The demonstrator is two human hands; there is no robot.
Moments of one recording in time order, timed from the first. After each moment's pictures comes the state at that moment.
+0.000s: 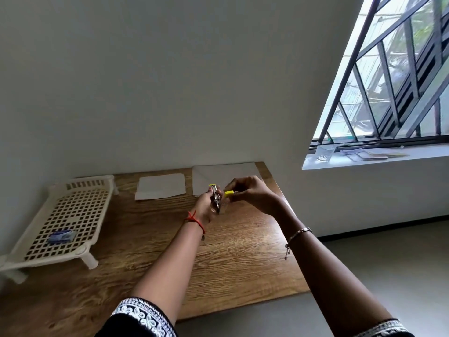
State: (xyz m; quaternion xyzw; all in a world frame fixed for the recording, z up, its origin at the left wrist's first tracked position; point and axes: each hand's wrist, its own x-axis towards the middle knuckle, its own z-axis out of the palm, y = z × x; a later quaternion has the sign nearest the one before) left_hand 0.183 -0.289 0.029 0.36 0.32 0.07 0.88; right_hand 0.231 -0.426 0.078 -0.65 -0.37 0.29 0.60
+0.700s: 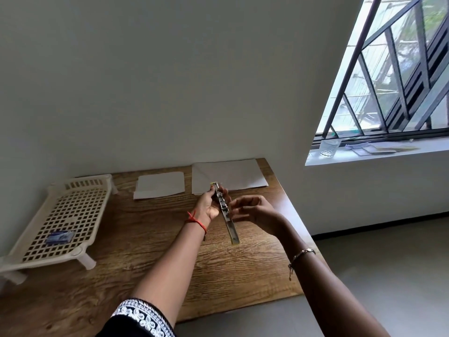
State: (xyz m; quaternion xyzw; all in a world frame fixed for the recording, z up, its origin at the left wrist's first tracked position) left_hand 0.191 -0.297 0.023 0.32 0.30 0.08 0.90; right_hand 0.231 -0.450 0.023 -0.55 -0.28 0.40 0.68
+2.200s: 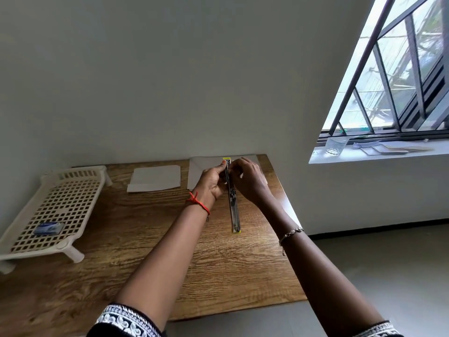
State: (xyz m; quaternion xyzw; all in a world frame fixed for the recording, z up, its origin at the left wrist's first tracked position) left_hand 0.219 -0.317 0.075 0.43 0.29 0.10 0.85; right_hand 0.259 -0.415 0.073 -0.84 -0.35 -0.06 0.40
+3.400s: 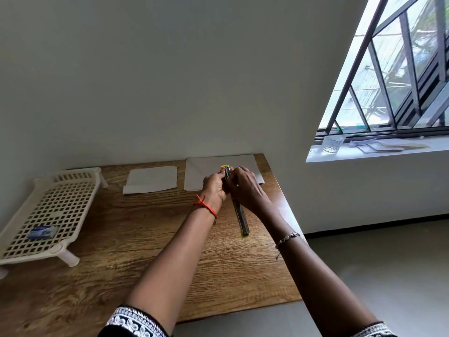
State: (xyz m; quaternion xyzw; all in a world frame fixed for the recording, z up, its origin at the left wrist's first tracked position) left_hand 0.239 -0.330 0.055 0.38 0.34 0.14 0.85; right_hand 0.261 -0.422 0.051 -0.81 -0.39 -0.05 0.43
